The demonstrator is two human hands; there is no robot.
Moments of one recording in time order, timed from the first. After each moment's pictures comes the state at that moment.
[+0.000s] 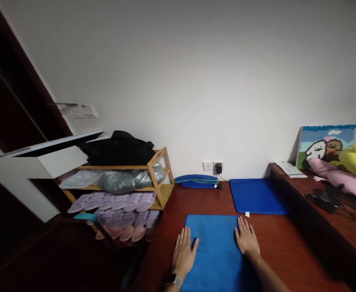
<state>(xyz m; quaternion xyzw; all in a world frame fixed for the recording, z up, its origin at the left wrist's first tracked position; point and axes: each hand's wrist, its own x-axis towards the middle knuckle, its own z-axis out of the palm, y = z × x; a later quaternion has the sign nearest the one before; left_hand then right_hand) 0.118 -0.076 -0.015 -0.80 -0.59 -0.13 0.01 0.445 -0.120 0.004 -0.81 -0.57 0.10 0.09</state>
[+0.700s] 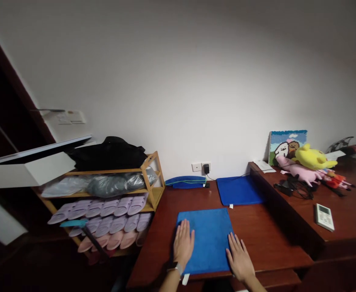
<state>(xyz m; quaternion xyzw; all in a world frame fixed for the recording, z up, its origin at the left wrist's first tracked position) 0.162 -0.106 0.030 -0.83 -0.53 -0.18 0.04 0.410 -0.258 0.015 -0.77 -0.61 0.12 0.12</state>
